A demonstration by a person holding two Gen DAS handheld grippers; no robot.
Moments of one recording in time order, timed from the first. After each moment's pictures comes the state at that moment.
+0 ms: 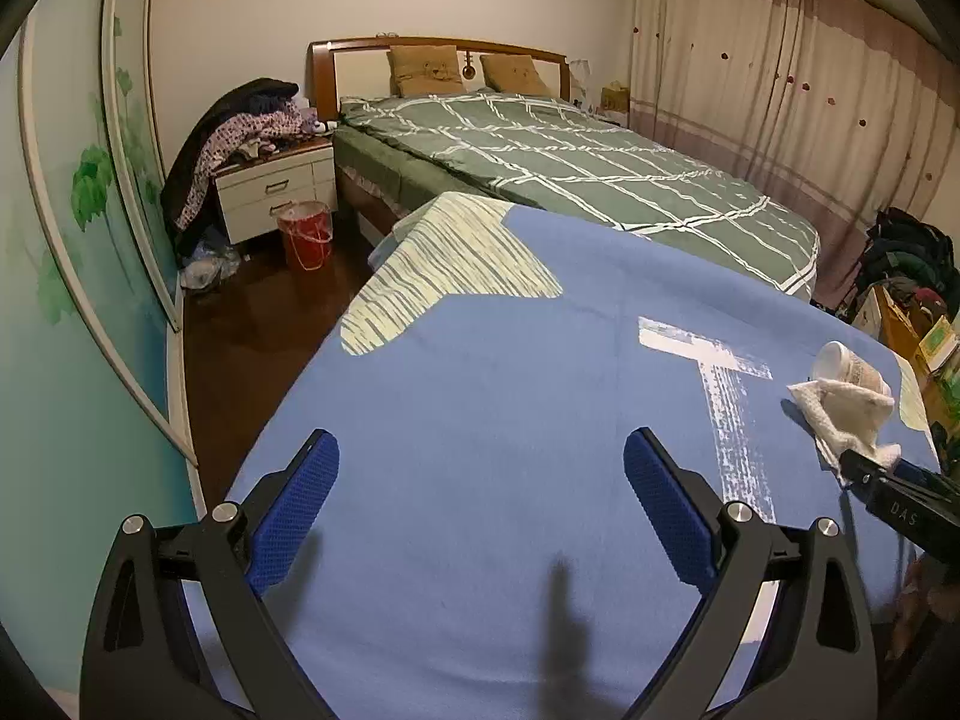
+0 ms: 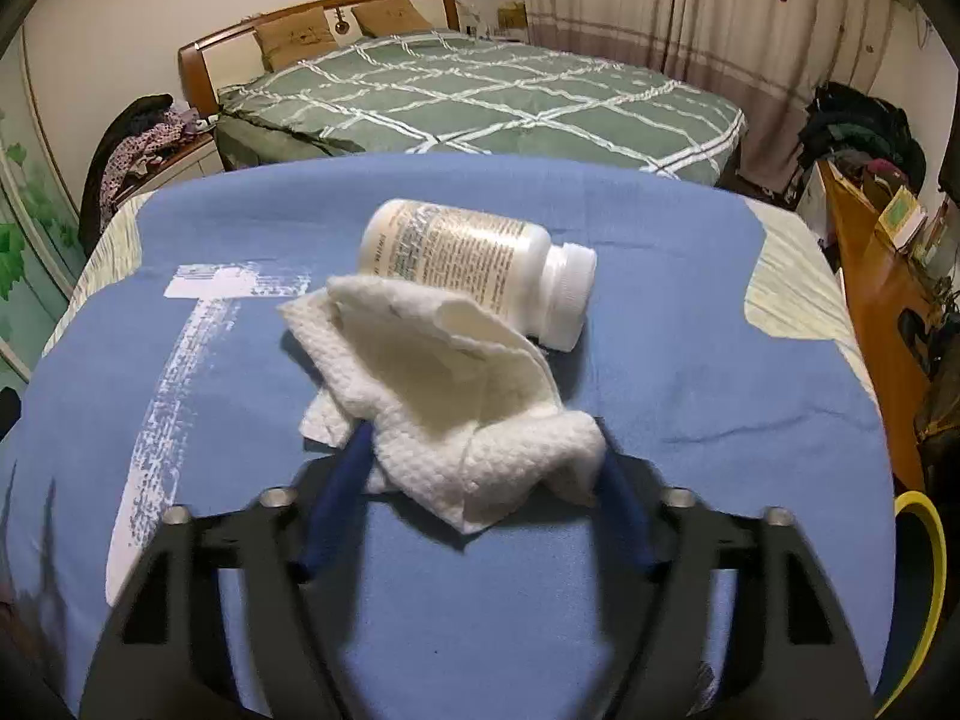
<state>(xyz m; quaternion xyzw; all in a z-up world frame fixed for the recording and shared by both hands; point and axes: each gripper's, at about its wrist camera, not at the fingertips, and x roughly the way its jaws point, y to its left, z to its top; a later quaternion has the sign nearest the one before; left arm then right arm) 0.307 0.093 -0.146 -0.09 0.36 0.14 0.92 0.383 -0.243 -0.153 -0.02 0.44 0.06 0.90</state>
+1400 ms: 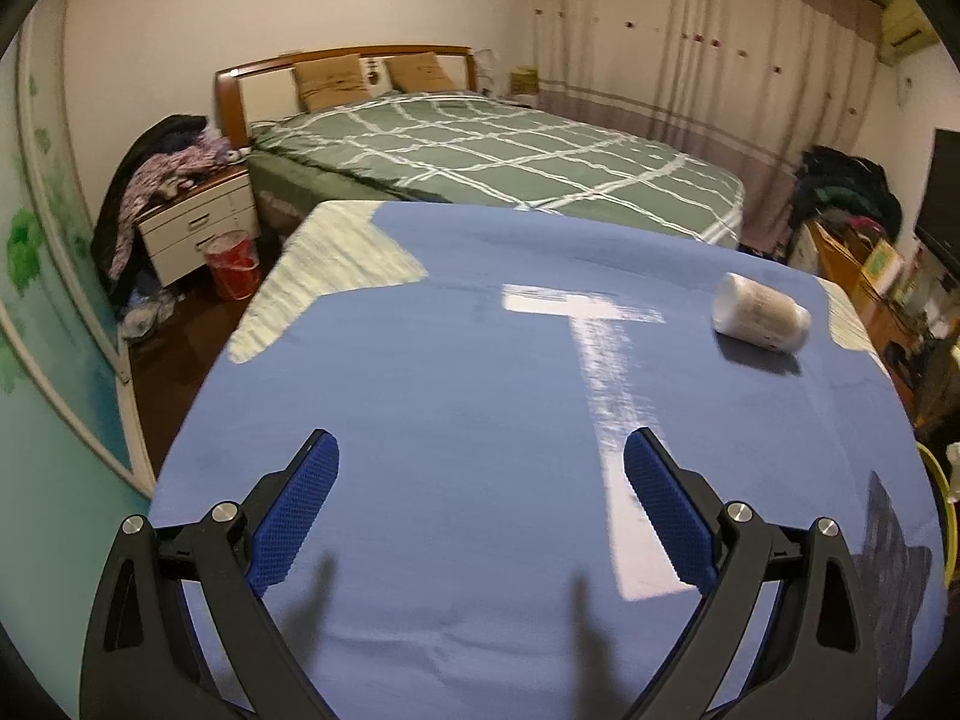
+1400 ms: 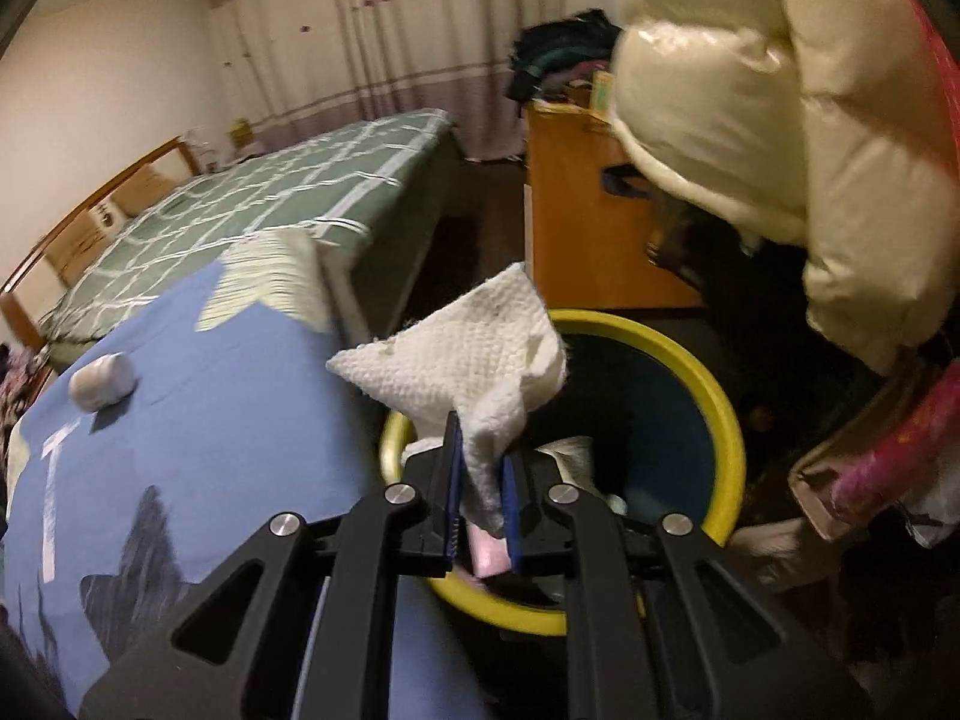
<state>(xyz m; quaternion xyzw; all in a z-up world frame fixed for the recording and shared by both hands) 0.299 0.033 -0.139 -0.04 0.37 0.03 0.93 0.187 -0.519 -0.120 0.16 0.36 -0.21 0.89</state>
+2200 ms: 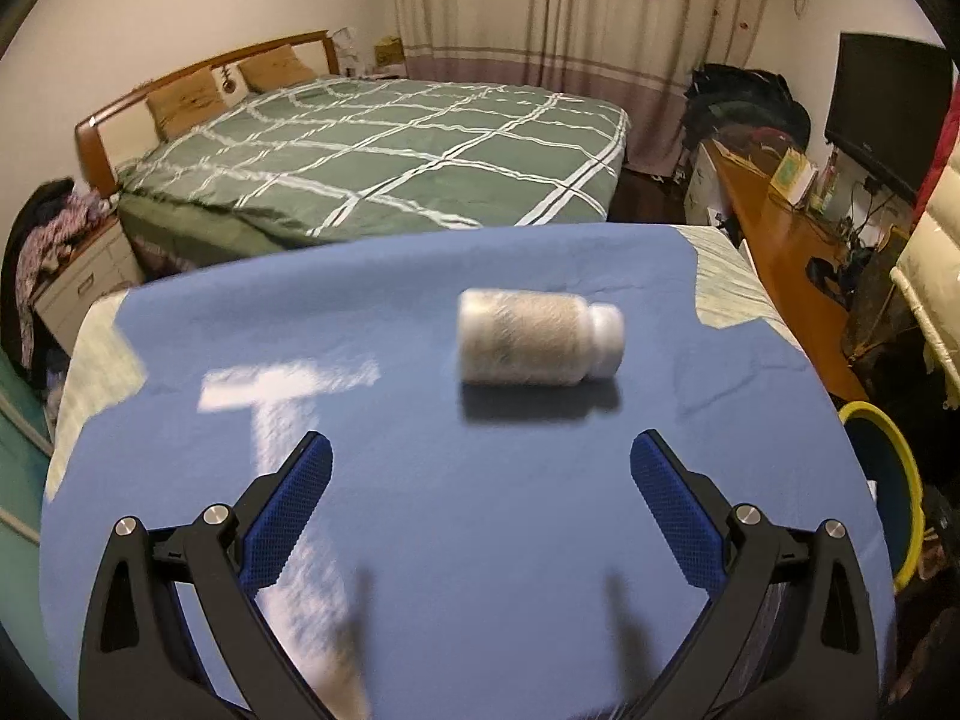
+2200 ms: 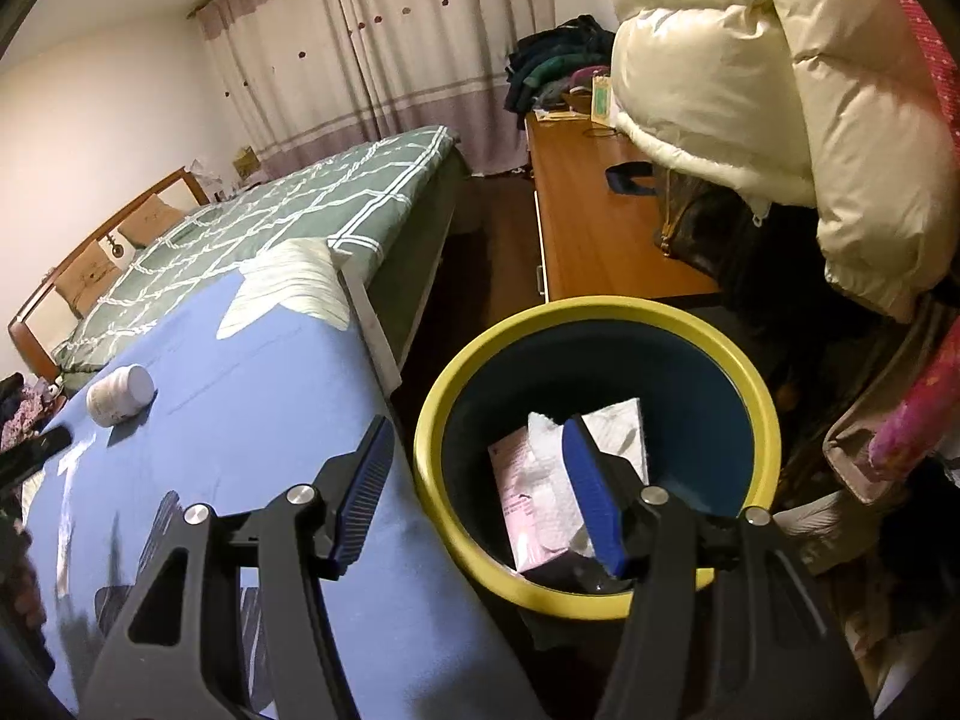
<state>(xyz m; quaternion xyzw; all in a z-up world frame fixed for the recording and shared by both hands) 0.390 -0.128 -0.129 0.04 0.40 -0.09 0.91 0.185 -0.499 -0.134 0.19 0.32 -0.20 0.91</state>
